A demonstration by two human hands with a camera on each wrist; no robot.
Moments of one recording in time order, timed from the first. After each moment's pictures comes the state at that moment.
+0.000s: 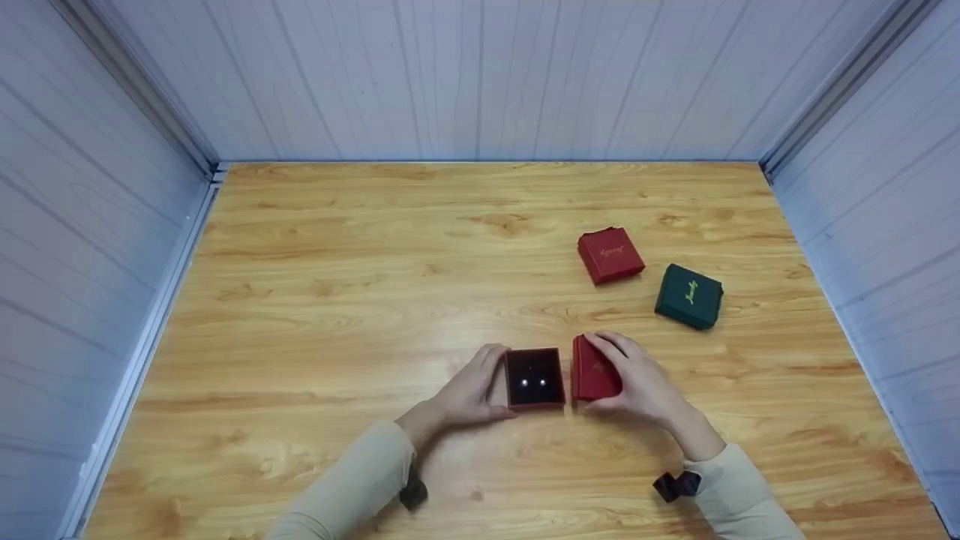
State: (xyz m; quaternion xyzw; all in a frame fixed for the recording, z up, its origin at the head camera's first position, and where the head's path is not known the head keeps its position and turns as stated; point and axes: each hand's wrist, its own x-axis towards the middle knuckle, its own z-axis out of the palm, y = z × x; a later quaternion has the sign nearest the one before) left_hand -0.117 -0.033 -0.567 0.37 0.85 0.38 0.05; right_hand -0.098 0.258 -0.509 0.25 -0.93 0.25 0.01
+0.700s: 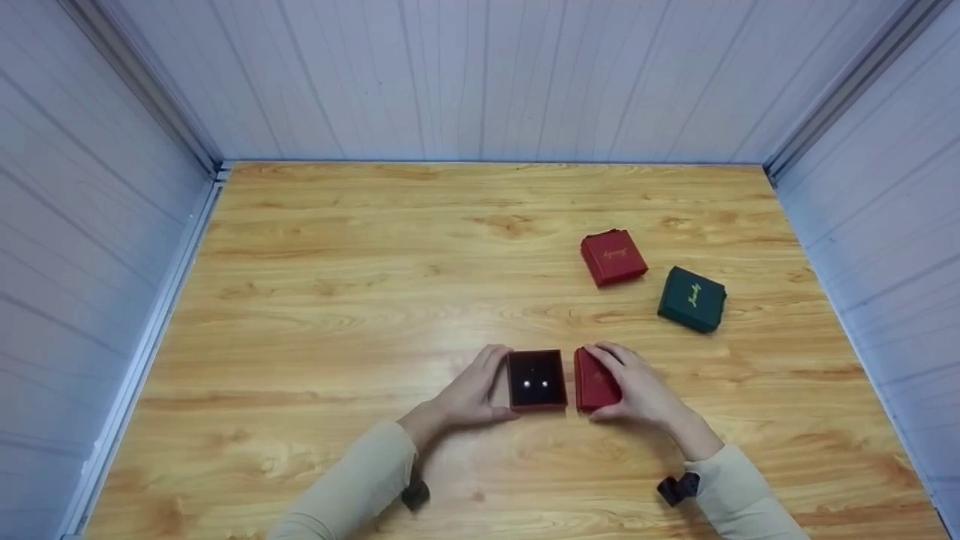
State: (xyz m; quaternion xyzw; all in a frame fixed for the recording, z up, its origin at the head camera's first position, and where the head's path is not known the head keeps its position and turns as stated) left_hand -0.119 -0.032 -0.570 0.37 0.84 0.39 0.04; right_hand -0.101 0.261 -0.524 0.26 -0.94 0.23 -0.05
